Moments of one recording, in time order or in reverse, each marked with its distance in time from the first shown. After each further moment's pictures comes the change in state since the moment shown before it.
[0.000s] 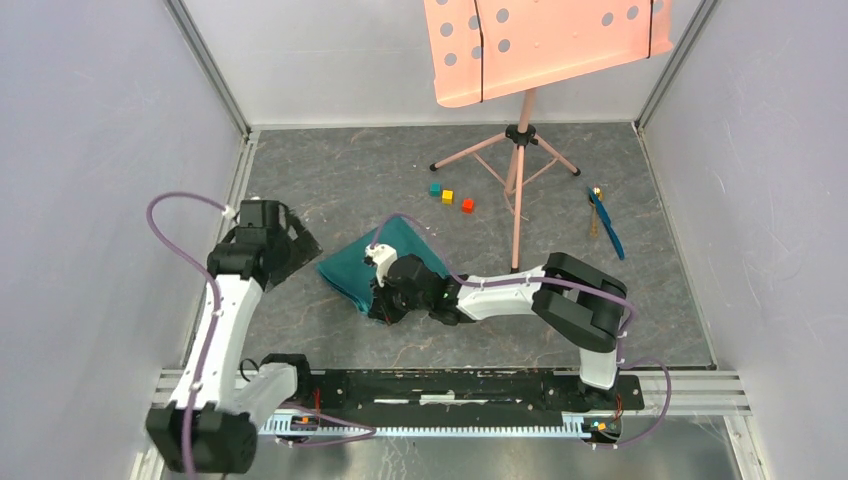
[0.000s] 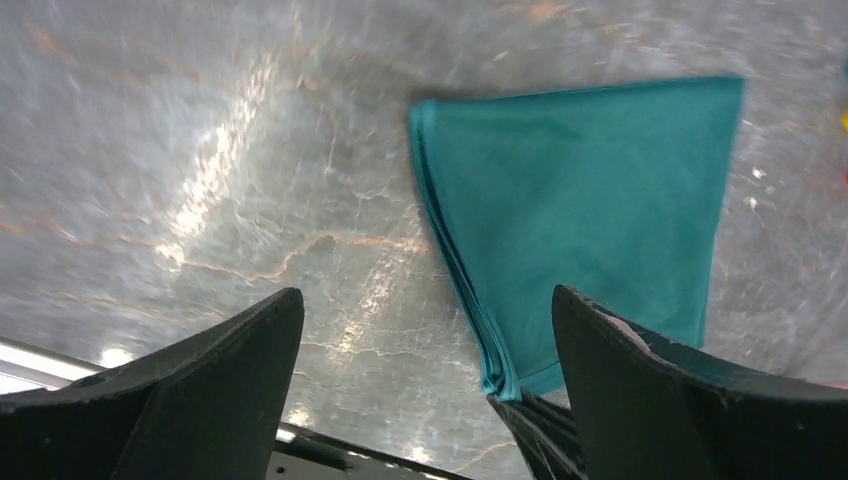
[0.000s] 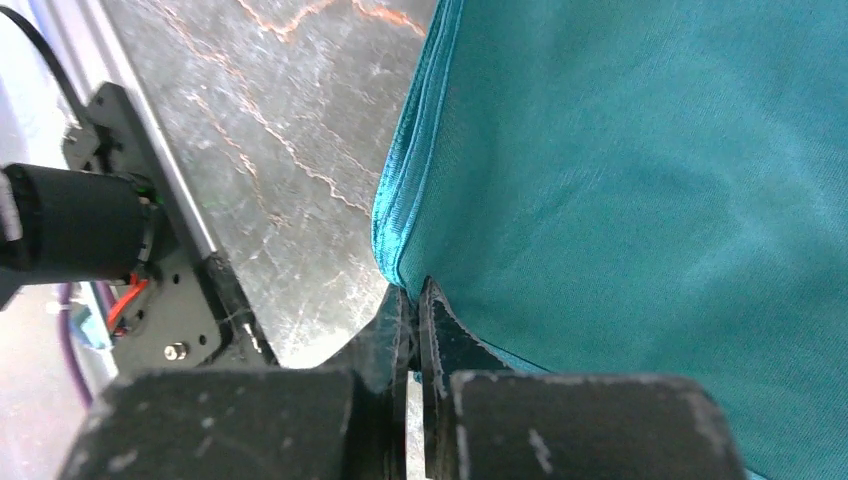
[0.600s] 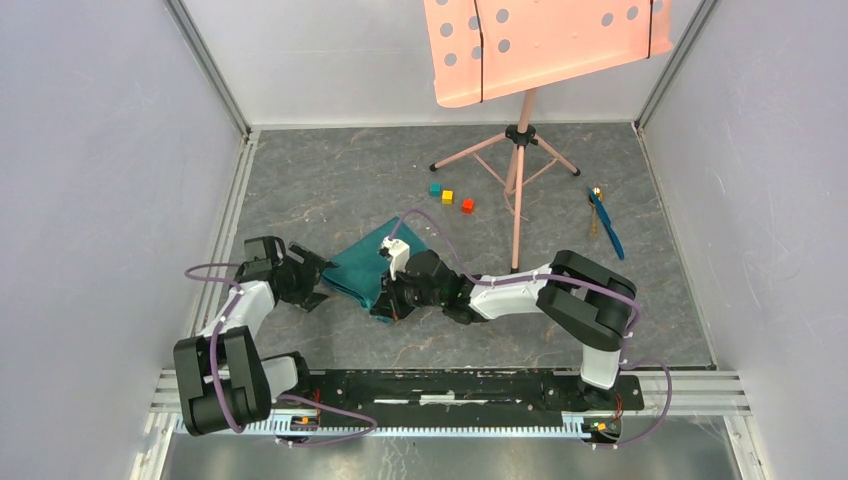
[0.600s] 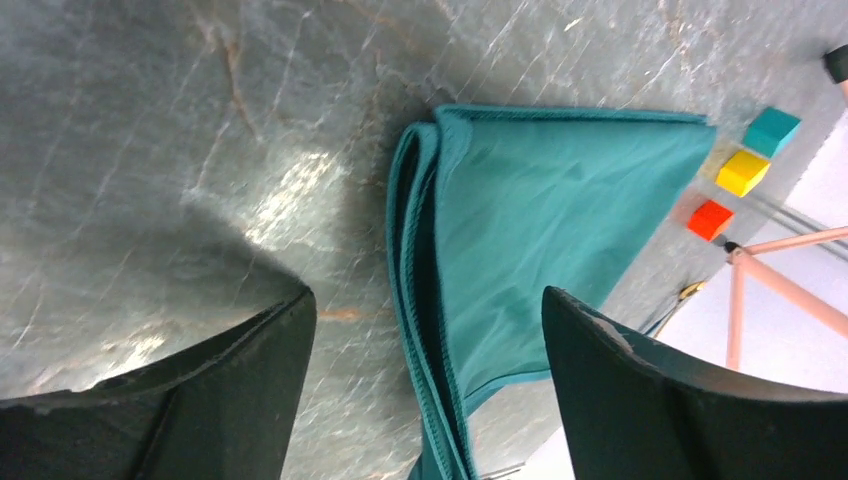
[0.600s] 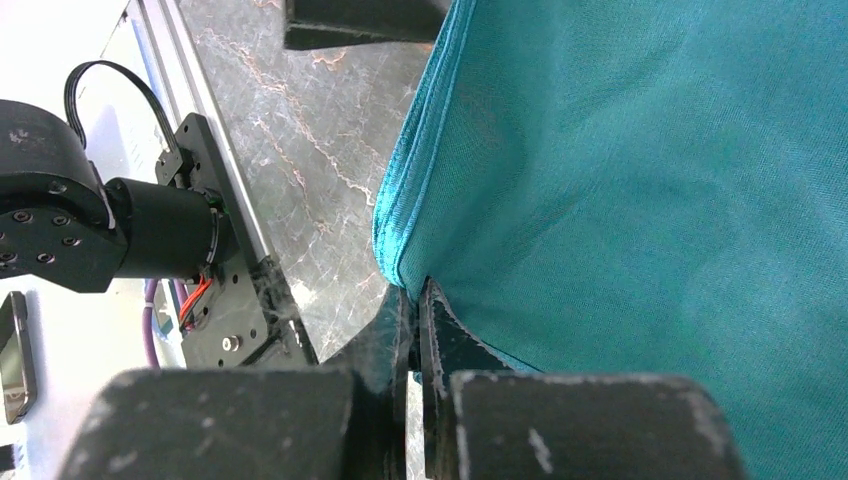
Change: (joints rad) left arm 0.333 0.227 -0.525 0.616 0.566 -0.285; right arm -0.057 -0.039 -0.125 0.220 -0.127 0.105
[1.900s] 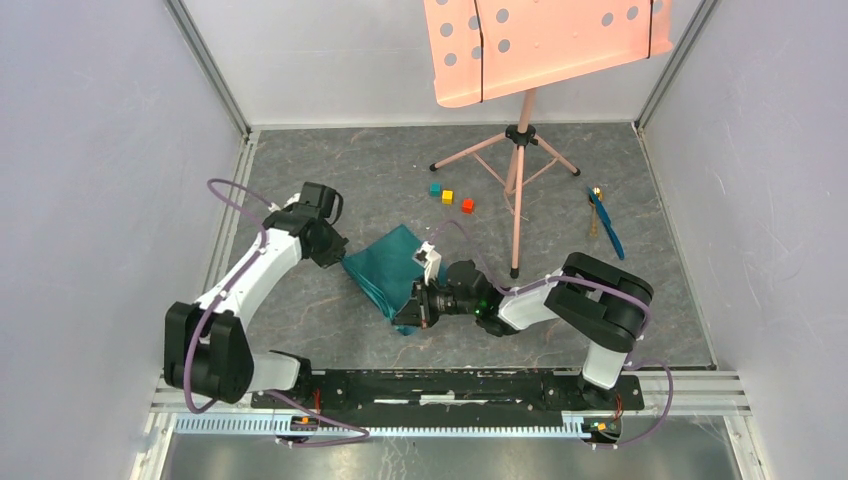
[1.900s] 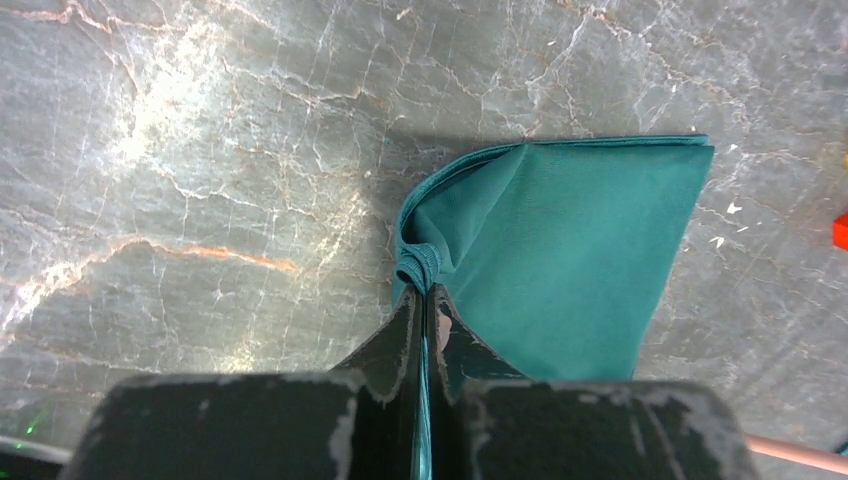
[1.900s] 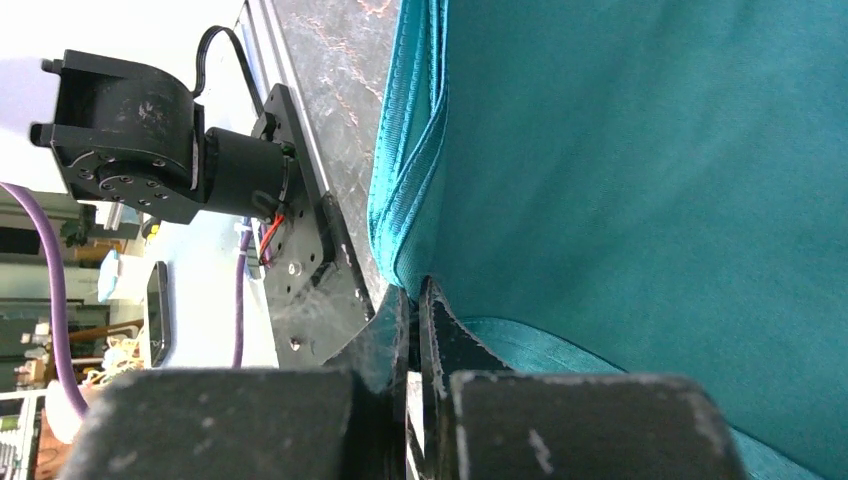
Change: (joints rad) left arm -0.449 0.137 0.466 -0.380 -0.520 -0.061; right arm -0.066 -0.065 -0.295 0.349 -0.173 0.193
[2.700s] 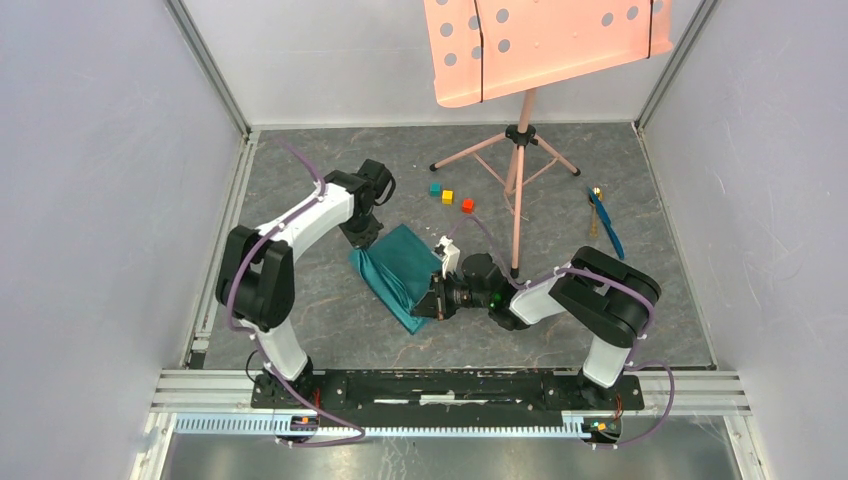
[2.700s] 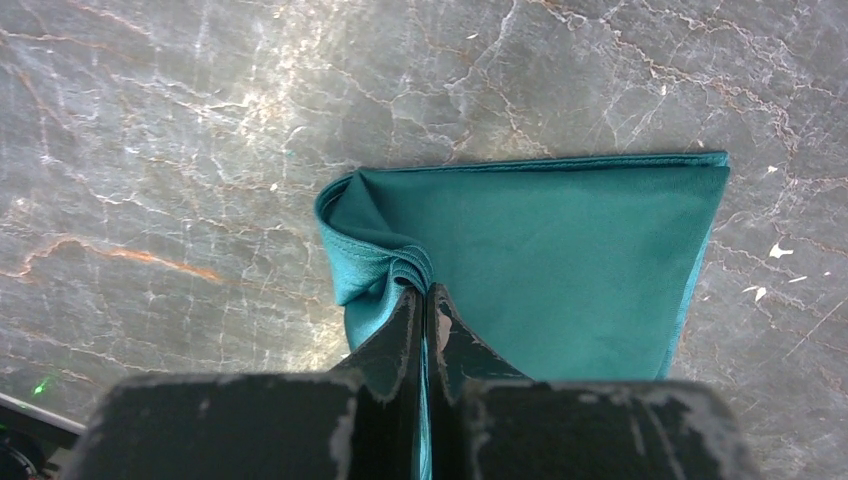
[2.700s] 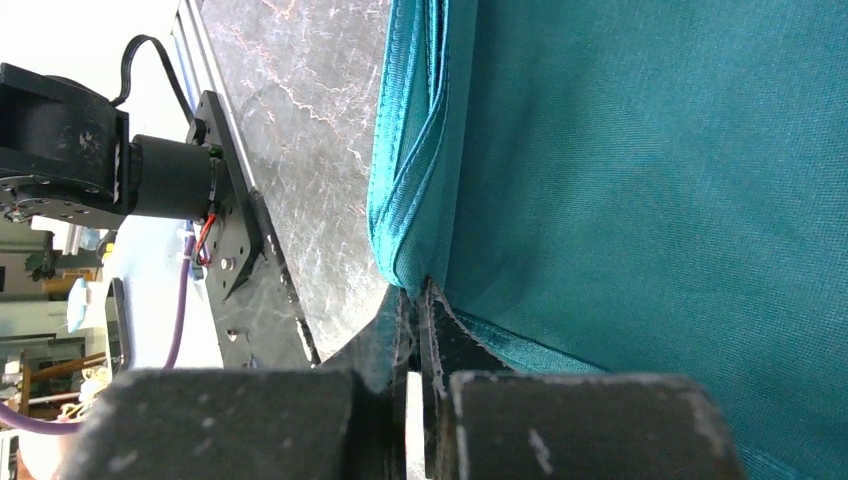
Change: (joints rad) left arm -0.209 0.441 0.395 -0.229 -0.175 -0.110; right arm -0.130 -0.015 -0.089 -0.005 -0.042 -0.045
